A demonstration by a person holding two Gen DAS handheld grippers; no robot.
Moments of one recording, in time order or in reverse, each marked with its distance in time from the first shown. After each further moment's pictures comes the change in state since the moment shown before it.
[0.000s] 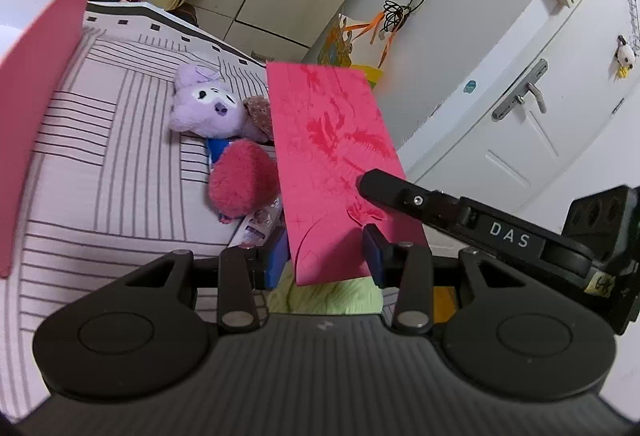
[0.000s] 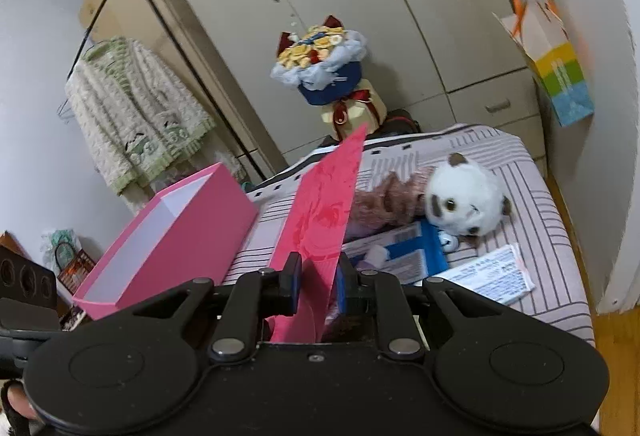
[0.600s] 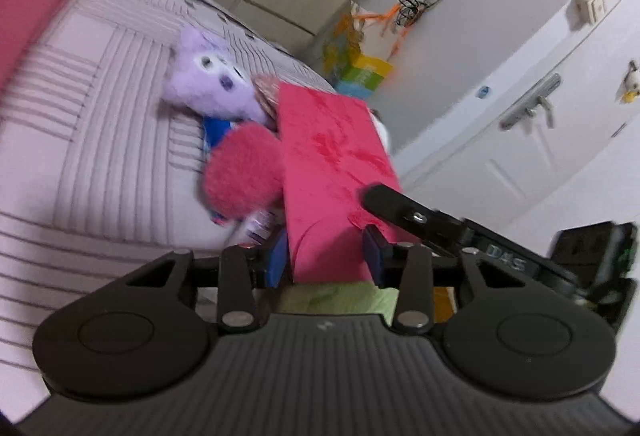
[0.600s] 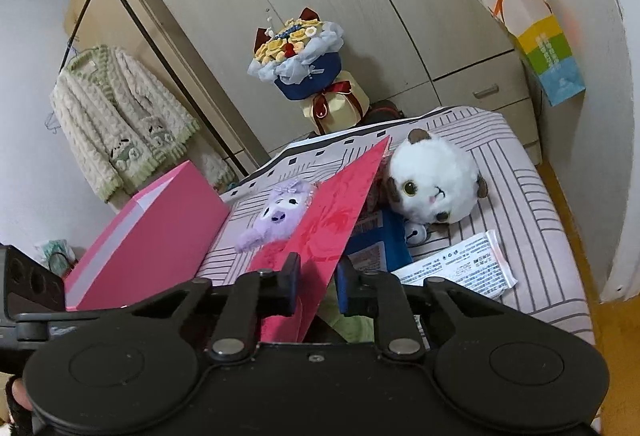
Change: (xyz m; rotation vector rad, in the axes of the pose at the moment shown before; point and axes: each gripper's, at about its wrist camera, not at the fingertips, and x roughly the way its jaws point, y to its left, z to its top) left arm 0.052 0.027 0.004 -0.119 0.033 -0.065; right arm 0.023 -0.046 -0.009 0.073 -0.009 -0.004
